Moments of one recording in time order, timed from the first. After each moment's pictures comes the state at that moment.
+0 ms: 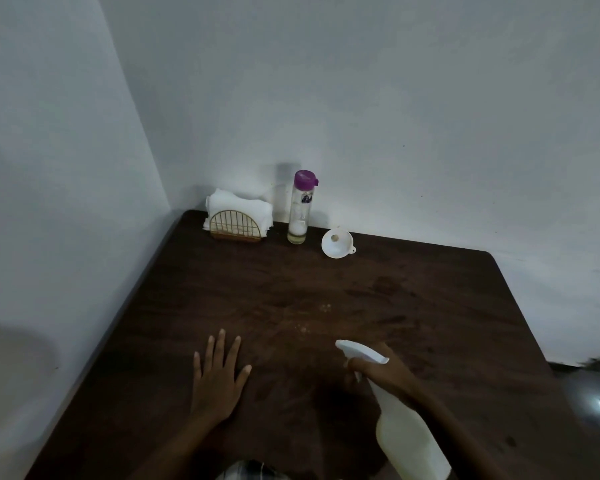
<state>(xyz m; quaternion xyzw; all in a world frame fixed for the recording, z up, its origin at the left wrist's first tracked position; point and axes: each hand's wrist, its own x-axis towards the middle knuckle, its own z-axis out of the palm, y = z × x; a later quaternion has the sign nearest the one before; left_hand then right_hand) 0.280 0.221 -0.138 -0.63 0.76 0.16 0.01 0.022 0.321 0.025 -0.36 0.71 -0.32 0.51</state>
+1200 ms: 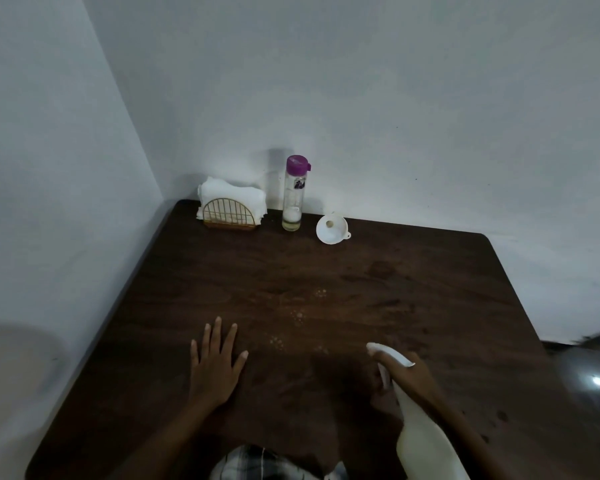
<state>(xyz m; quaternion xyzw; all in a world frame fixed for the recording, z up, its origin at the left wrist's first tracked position) 0.280 0.221 -0.141 -0.61 0.77 0.17 -0.04 -0.001 0.358 -0.019 -0.22 0.78 -0.39 0.43</state>
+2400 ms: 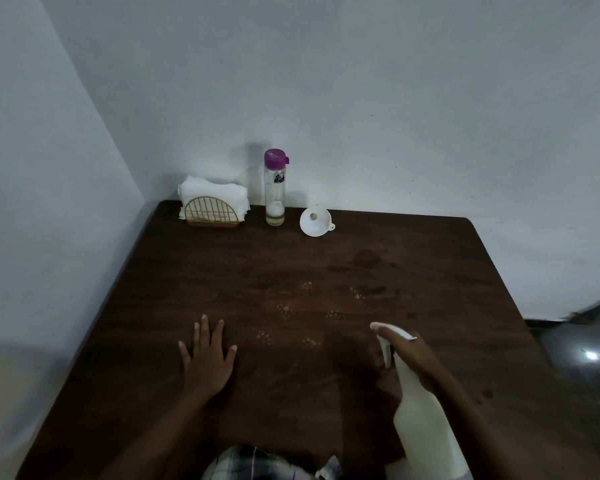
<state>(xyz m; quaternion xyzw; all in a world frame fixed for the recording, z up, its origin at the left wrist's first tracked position) 0.263 0.221 -0.119 -0.64 0.74 0.21 0.01 -0.031 0.358 -0.002 -0.20 0.76 -0.44 0.44</state>
